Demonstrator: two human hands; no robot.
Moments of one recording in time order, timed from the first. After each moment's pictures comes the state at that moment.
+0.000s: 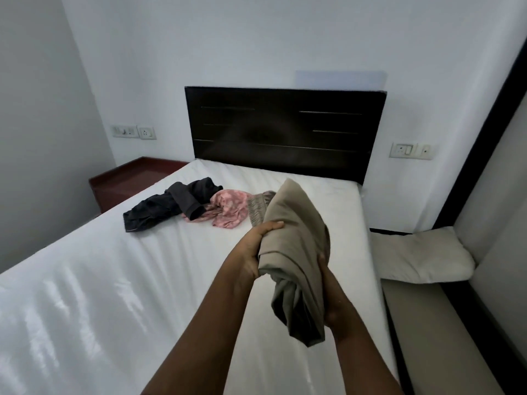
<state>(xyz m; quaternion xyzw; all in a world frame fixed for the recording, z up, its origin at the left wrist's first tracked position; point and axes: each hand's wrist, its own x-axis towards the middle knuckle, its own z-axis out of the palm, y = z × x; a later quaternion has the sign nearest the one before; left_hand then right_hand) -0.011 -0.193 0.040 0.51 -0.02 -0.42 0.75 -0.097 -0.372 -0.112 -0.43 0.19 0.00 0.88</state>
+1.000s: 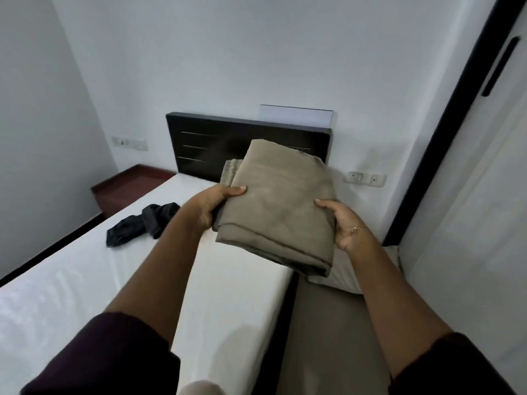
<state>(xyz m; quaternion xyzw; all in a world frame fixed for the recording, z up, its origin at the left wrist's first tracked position) -0.131 -0.343 0.372 0.67 -0.03 -0.31 0.67 -0.191 -0.653 0.279 -0.52 0.20 -0.04 0.83</state>
